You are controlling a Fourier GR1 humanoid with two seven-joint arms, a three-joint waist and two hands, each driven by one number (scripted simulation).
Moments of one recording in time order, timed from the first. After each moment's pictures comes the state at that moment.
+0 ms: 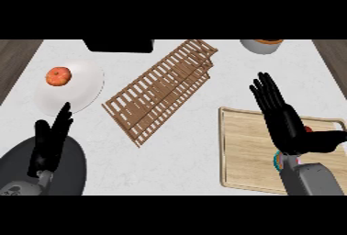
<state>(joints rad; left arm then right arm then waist) -0.09 0.55 -0.33 -1.38 0.33 0.44 0.14 -0.18 -0.25 0.15 -1.50 -0.34 -0.02 -0.14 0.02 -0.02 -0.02</state>
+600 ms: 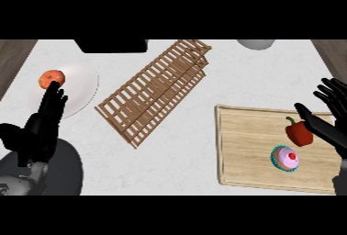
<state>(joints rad) -0.11 0.51 -0.23 -1.55 0.36 0.44 0.02 -0.08 -0.36 -0.13 -1.59 -0.29 -0.30 0.01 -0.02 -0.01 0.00</state>
